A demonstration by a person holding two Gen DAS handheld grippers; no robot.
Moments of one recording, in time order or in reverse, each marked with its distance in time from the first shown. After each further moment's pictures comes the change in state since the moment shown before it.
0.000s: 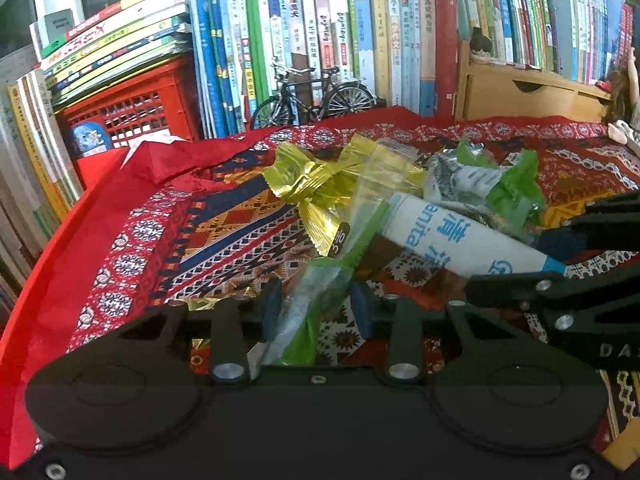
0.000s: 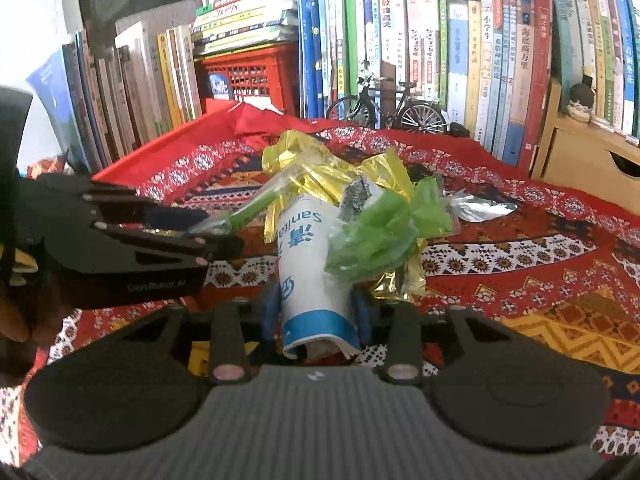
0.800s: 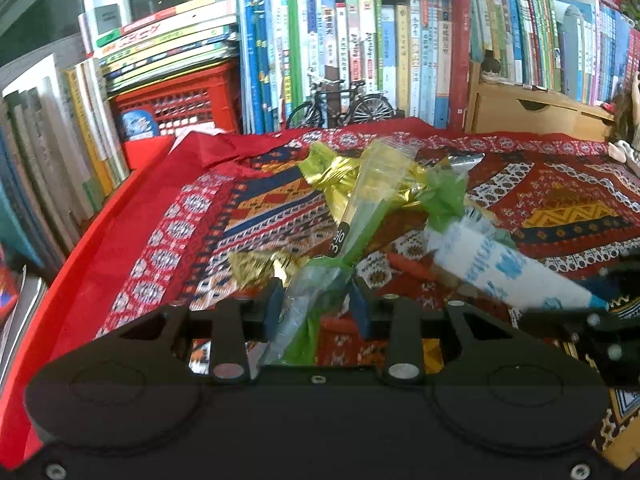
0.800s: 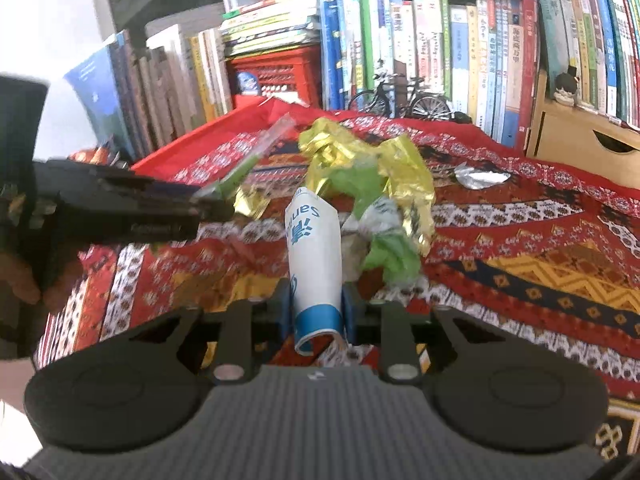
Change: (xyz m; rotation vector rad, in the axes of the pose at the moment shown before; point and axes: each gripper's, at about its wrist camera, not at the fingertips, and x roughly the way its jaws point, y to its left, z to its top) left arm -0.062 0.006 -0.025 -0.076 -0.013 0.053; right arm -0.057 0.021 -0.035 -0.002 0.017 0.045
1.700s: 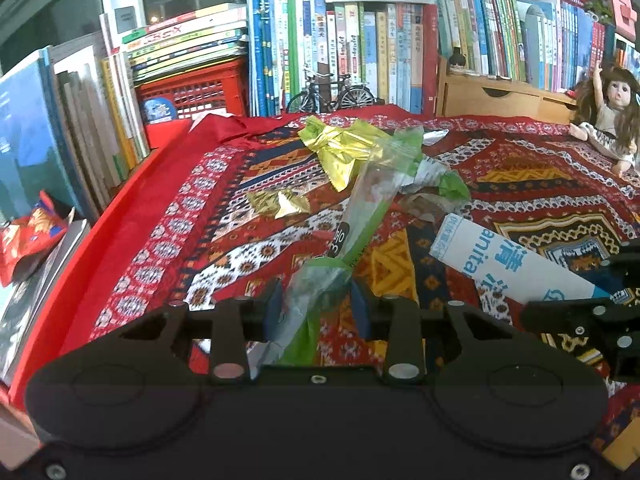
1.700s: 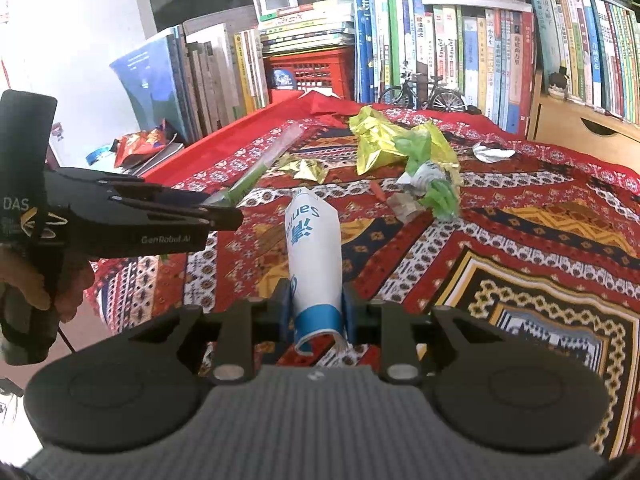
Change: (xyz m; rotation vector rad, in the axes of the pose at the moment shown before) left arm -0.094 0.004 -0.065 0.018 -0.013 -0.022; right arm -0.072 0.063 -0.043 0.016 -0.016 0.007
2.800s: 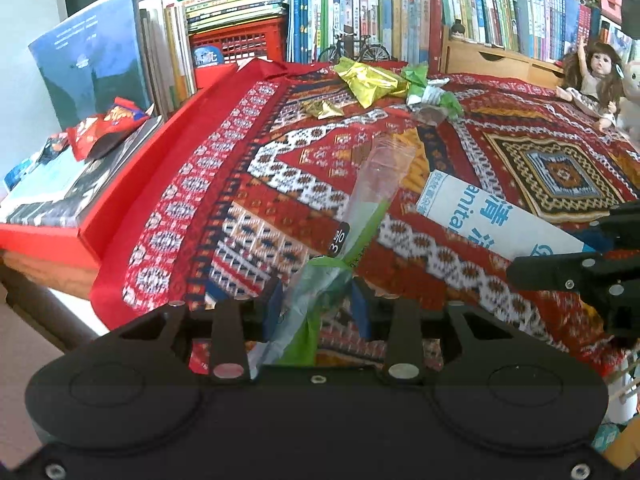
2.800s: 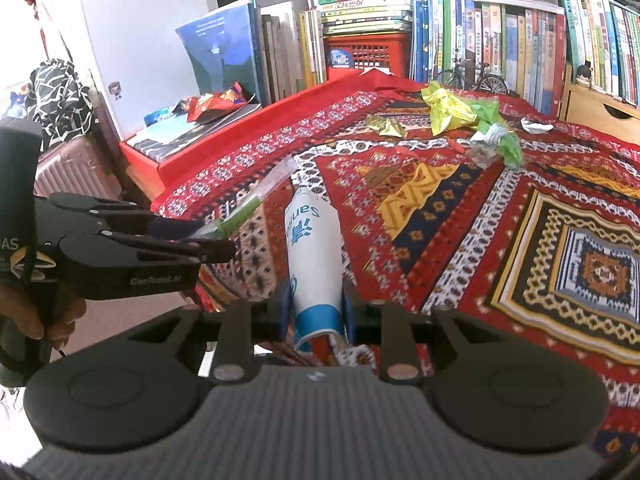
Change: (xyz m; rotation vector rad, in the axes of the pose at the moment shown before) left arm -0.102 0.043 -0.123 -0.030 0.057 0.005; right arm -0.034 0.107 -0.068 -0.028 0.013 0.025
